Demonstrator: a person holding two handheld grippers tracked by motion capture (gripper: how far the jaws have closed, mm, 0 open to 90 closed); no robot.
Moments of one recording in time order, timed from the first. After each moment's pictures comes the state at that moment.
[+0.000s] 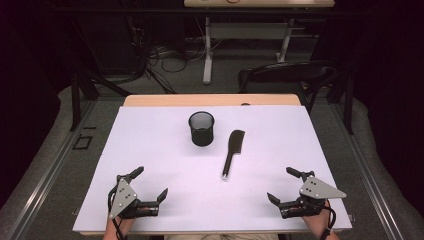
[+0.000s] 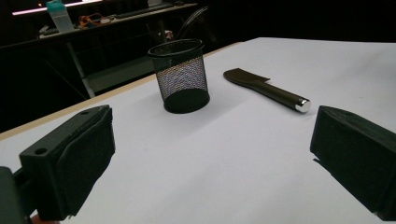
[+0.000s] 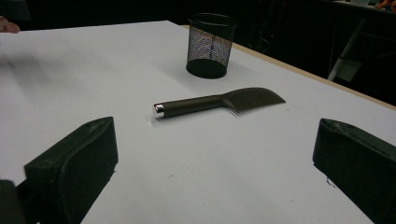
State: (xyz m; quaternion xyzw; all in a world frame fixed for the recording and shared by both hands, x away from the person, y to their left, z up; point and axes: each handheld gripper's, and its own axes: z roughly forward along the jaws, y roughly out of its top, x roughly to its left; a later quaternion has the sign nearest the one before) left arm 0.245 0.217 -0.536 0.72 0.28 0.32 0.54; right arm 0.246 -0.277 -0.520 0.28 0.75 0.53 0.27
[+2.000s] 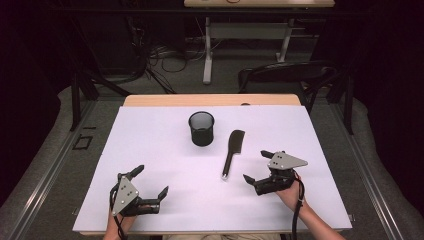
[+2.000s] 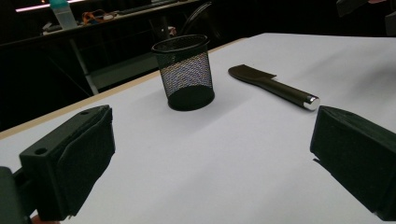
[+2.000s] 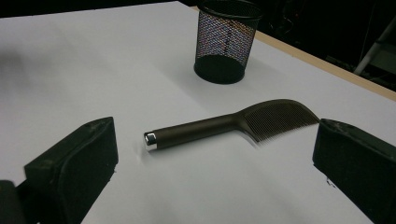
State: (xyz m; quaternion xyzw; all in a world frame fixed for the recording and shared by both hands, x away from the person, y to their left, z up) left arm 0.251 0.215 -0.537 0.72 0.29 0.32 0.54; right arm 0.316 -0.220 -0.516 0.27 0.79 0.50 0.22
